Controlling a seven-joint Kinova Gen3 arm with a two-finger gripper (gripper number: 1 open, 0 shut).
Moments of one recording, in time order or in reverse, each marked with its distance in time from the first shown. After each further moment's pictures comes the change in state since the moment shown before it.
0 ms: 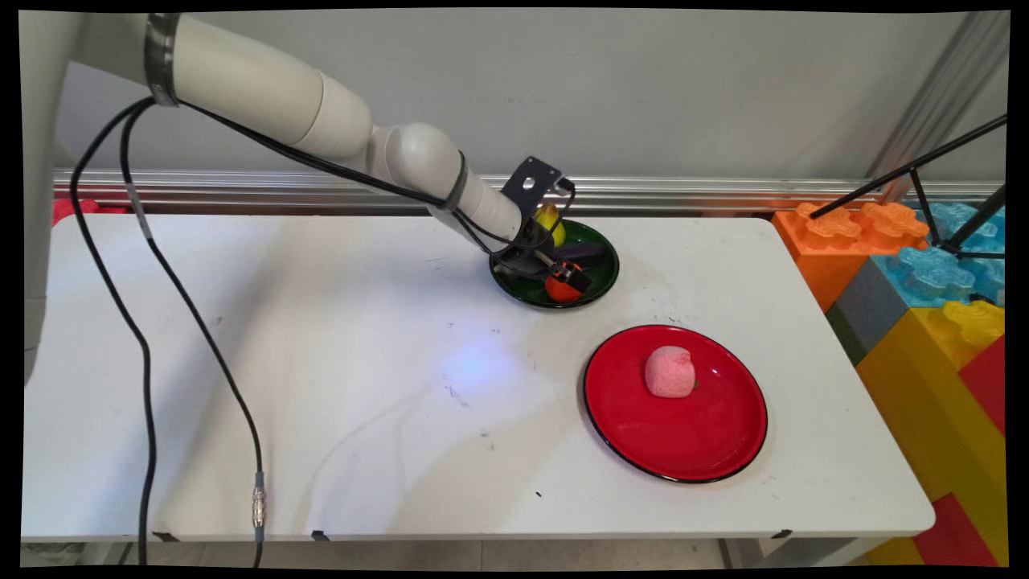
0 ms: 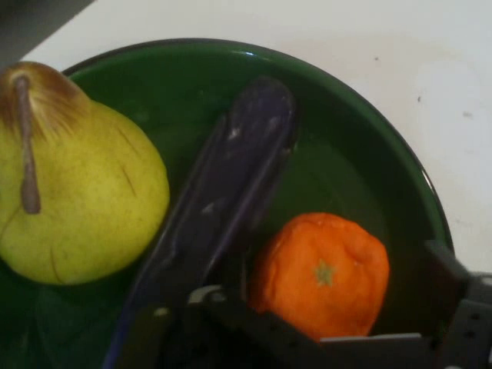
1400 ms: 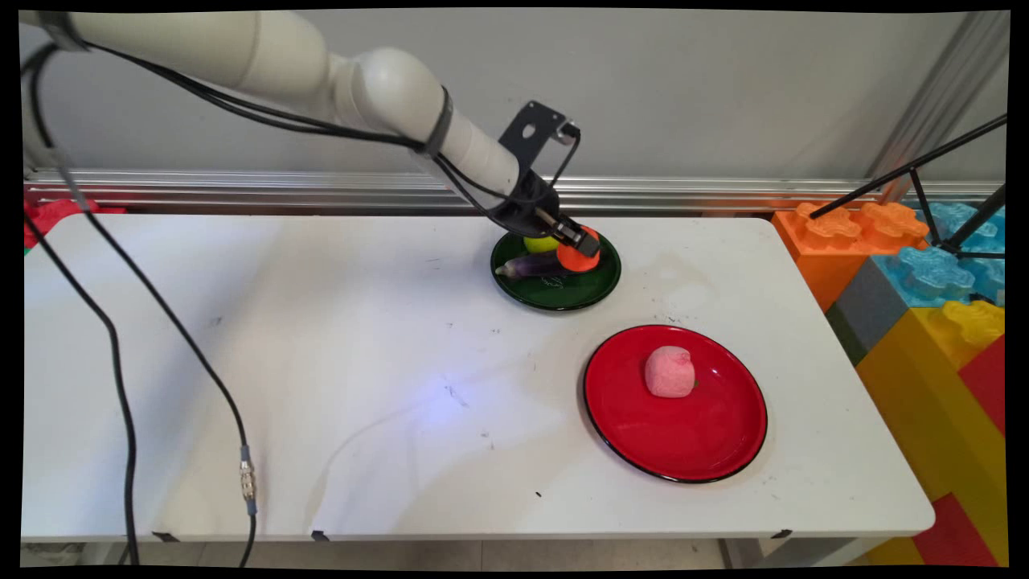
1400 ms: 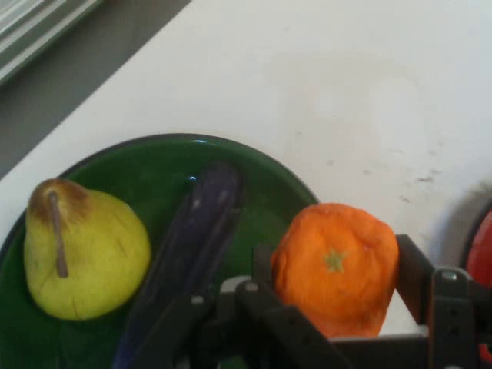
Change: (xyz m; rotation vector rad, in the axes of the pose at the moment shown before) arm 0.039 0.026 -0.083 -0.032 0.039 0.053
